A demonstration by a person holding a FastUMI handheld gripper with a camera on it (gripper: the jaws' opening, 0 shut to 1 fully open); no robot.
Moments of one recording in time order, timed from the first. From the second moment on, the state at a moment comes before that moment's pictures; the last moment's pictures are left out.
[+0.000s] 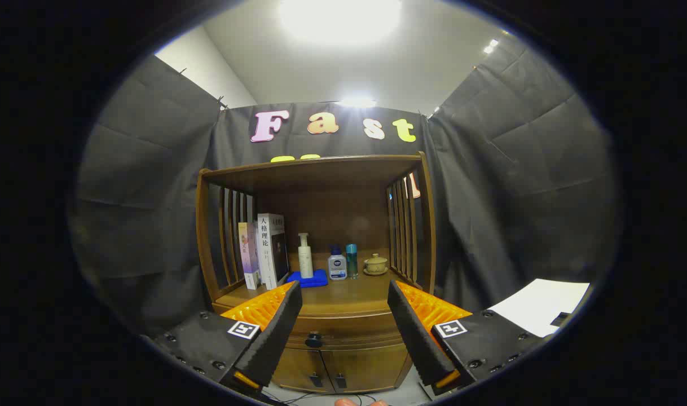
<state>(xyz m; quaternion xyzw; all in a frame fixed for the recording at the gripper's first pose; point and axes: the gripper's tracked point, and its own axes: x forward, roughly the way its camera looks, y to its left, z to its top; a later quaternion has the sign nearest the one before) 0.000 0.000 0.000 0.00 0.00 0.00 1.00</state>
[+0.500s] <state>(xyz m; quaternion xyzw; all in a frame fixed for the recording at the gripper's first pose) 0.003 0.014 -0.013 -0.01 0.01 0.01 1.00</state>
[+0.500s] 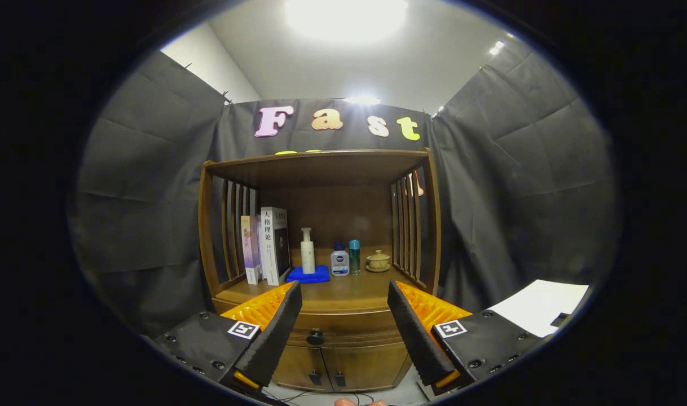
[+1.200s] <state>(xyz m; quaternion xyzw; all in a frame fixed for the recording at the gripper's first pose) 0.022 0.029 -0.051 -0.01 0.04 0.03 1.00</state>
